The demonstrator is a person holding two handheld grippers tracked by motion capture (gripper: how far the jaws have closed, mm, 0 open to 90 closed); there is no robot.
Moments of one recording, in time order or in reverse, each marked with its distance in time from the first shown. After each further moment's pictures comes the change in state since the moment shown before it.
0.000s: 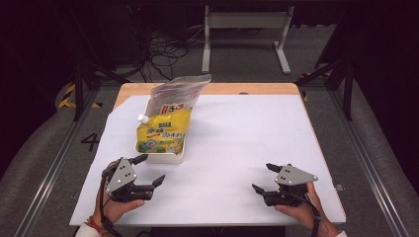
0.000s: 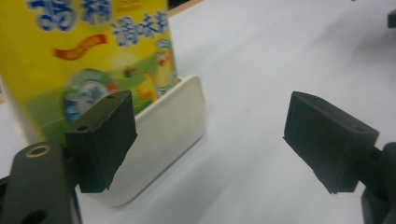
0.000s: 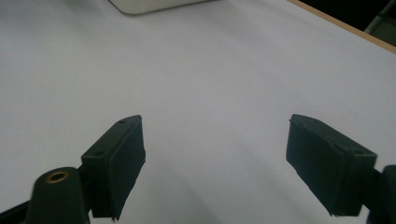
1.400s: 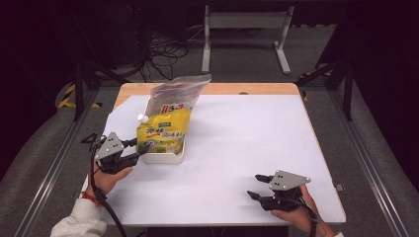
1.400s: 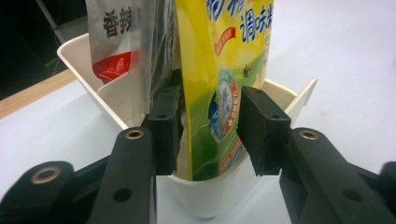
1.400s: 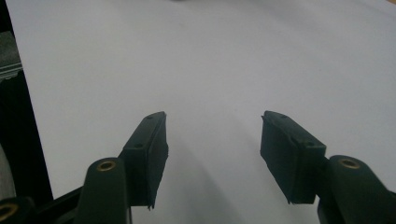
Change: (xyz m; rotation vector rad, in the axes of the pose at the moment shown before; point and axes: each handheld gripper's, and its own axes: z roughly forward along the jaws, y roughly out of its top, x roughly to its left) left arm 0.085 -0.001 0.007 -0.001 0.052 -0.046; right arm 0.013 -0.003 0.007 0.043 0.143 -0.020
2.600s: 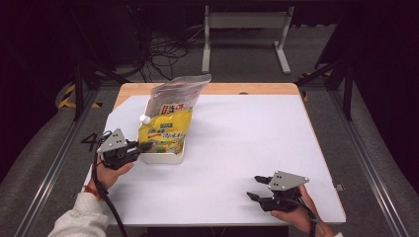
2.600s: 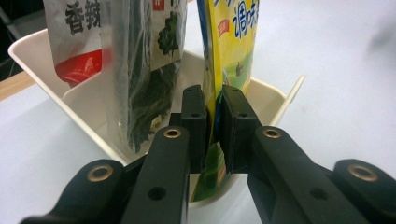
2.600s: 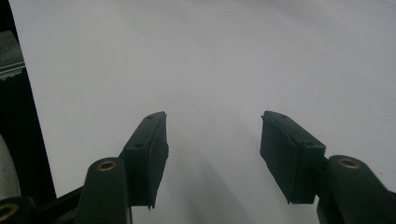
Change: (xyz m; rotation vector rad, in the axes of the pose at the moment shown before) left arm 0.014 0.001 0.016 0.029 -0.134 0.015; right arm 0.001 -0.002 0.003 0.014 0.016 0.011
